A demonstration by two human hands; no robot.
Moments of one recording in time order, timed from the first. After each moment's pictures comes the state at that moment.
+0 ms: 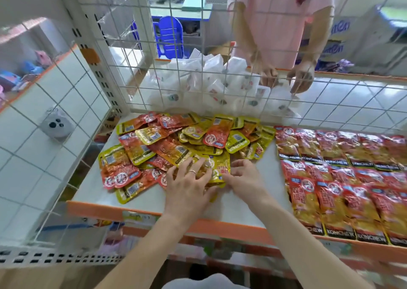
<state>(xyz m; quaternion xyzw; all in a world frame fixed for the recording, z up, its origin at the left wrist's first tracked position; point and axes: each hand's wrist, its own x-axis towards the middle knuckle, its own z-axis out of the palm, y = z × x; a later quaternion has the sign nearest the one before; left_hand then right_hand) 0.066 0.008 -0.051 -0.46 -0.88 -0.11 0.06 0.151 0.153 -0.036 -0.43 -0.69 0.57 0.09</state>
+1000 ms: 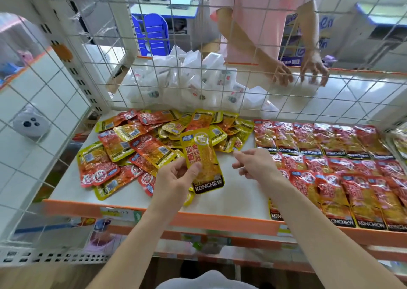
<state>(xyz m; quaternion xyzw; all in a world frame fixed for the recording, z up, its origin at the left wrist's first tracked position) 0.101 0.023 -0.005 -0.22 -0.69 -0.65 -0.24 0.192 0.216 -0.002 -0.46 -0.66 0.59 0.06</state>
